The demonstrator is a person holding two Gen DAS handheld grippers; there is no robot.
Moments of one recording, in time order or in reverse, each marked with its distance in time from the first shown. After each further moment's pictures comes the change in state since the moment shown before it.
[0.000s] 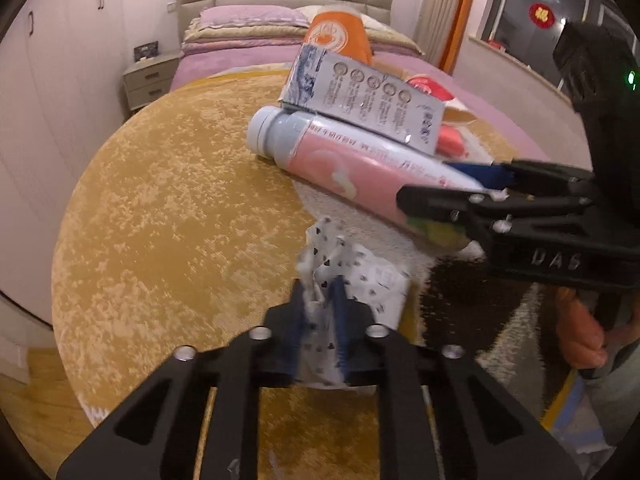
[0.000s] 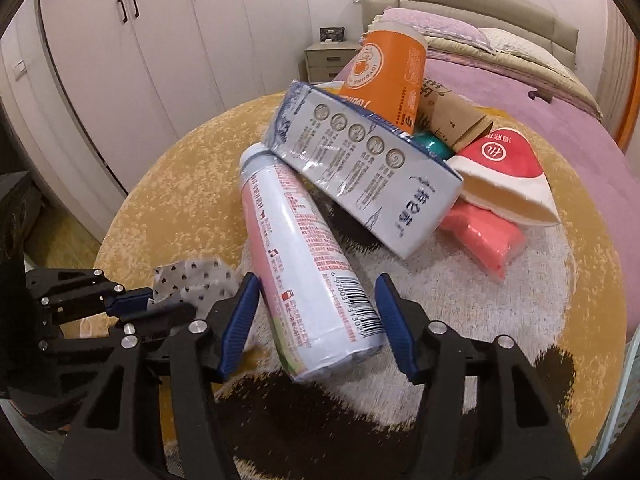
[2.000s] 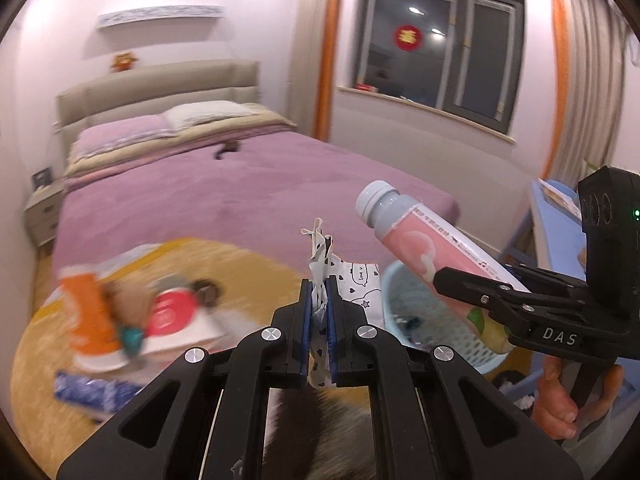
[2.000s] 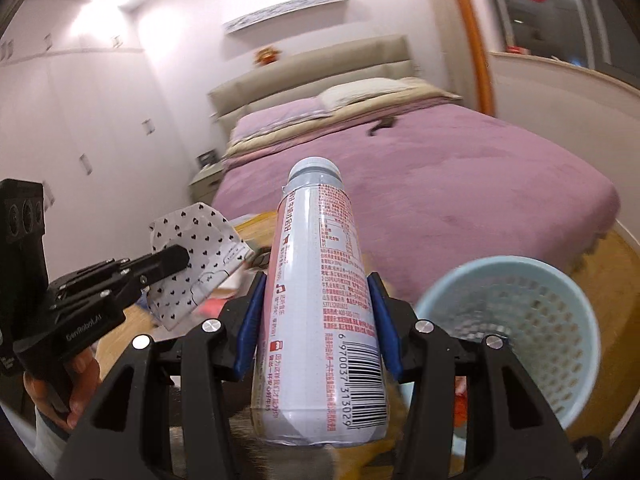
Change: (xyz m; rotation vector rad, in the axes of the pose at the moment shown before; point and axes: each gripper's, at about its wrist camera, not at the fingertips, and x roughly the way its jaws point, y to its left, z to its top) left arm -0.020 -0.244 0.137 0.333 -0.253 -0.307; right arm -0.220 -0.224 -0.069 0.482 -0.384 -0.241
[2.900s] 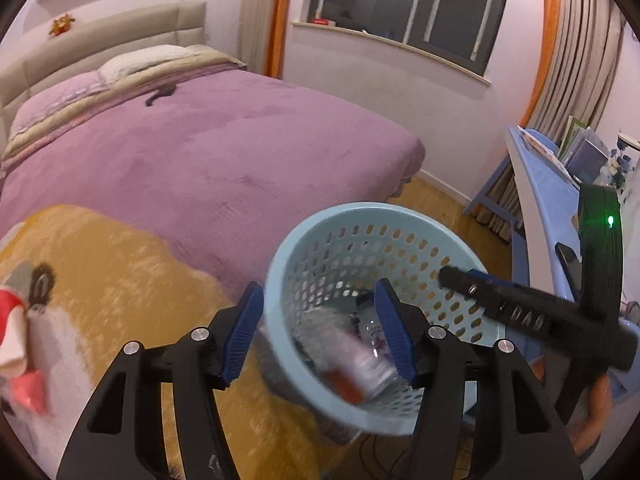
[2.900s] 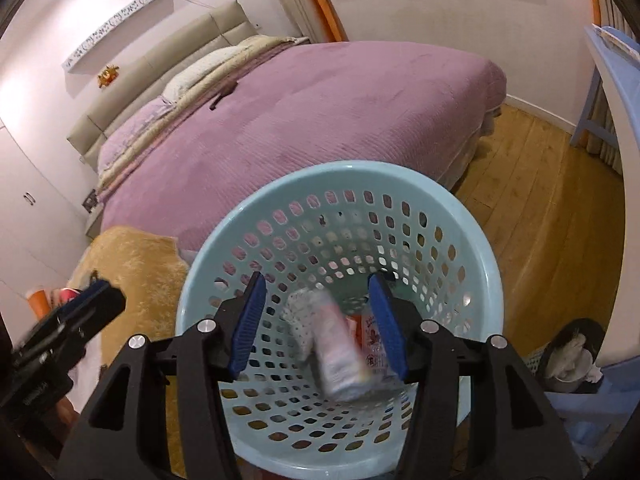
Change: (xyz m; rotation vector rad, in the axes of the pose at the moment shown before) left arm 0.154 -0.076 -0.025 0.010 0.207 -0.111; right arm 0.026 -0.195 -0.057 0.390 0.121 -0.320
